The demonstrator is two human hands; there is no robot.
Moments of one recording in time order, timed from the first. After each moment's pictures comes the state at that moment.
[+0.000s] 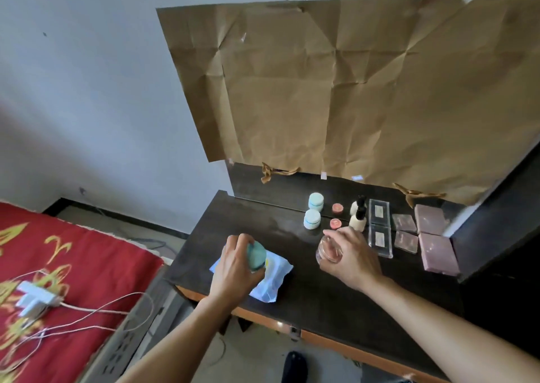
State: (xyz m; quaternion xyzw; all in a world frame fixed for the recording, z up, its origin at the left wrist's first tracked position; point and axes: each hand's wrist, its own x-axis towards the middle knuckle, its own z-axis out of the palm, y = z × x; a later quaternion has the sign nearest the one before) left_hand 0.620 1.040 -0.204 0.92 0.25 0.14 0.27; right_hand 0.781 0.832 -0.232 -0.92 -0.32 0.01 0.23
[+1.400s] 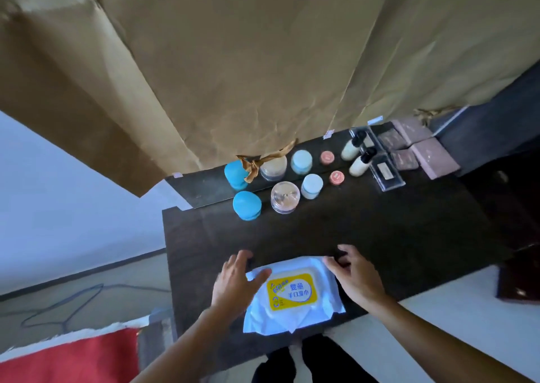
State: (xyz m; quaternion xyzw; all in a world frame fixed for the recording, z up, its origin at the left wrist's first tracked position) left_hand 0.737 1.240 -0.344 0.93 0.09 -0.20 0.30; right_hand 0.733 0.978 -0.341 -0.89 0.21 0.19 0.36
